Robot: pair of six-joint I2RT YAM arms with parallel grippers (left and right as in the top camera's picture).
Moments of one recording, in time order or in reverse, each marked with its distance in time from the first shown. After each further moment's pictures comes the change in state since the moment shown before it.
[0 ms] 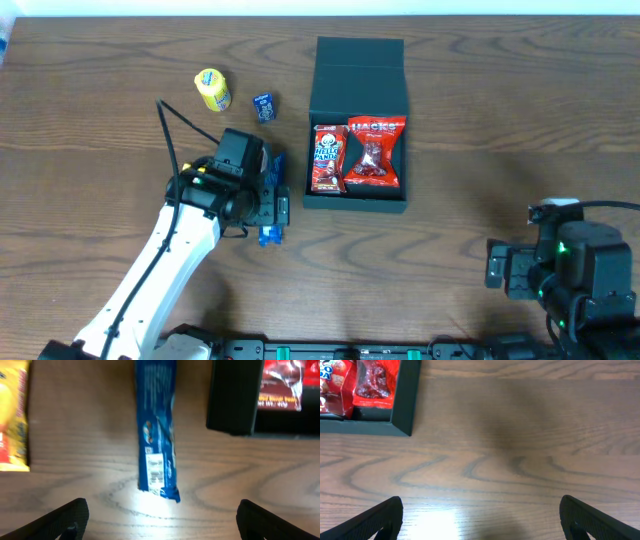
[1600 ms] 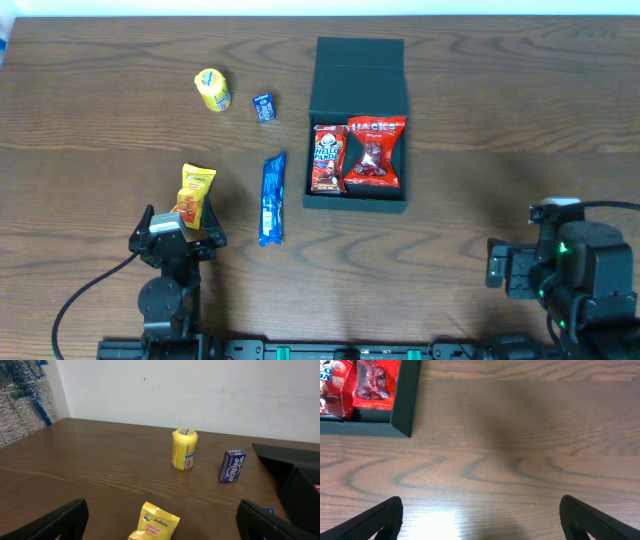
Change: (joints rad) left arm 0.359 -1.321 -0.961 0.840 -0.189 0.278; right arm 0.000 0.000 0.005 0.000 0.003 0.000
